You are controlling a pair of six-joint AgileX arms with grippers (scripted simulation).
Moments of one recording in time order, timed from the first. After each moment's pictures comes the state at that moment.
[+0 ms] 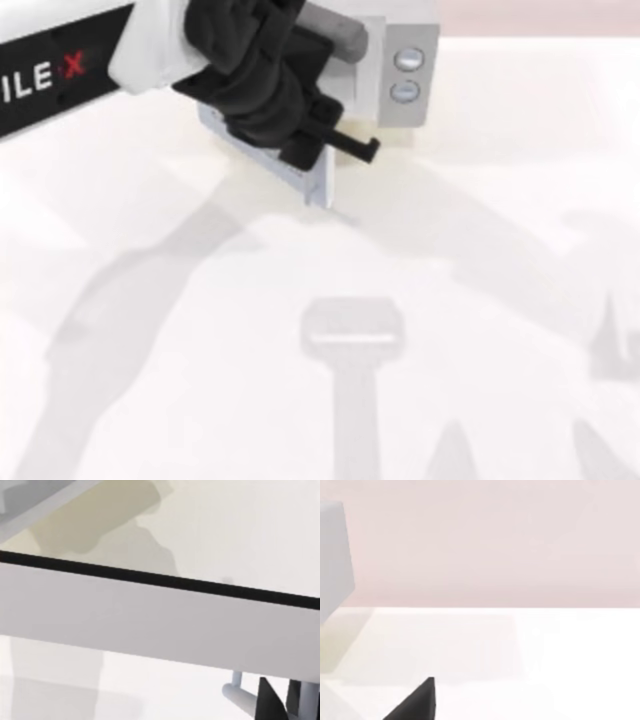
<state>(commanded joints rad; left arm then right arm) -0.56 1.89 1.57 -0.72 0.03 0.05 0.00 0.00 0.00 0.00 0.00 0.00</state>
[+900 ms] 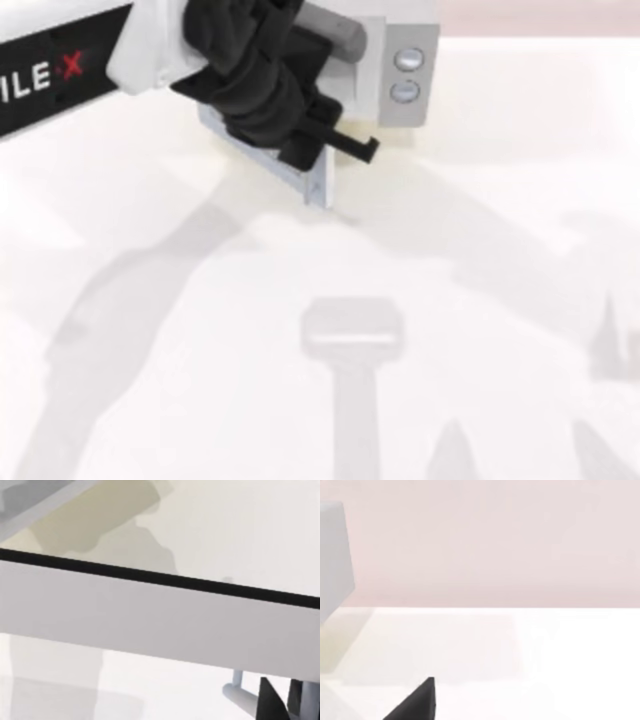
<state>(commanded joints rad) -0.56 1.89 1.57 -0.72 0.03 0.05 0.00 0.00 0.00 0.00 0.00 0.00</state>
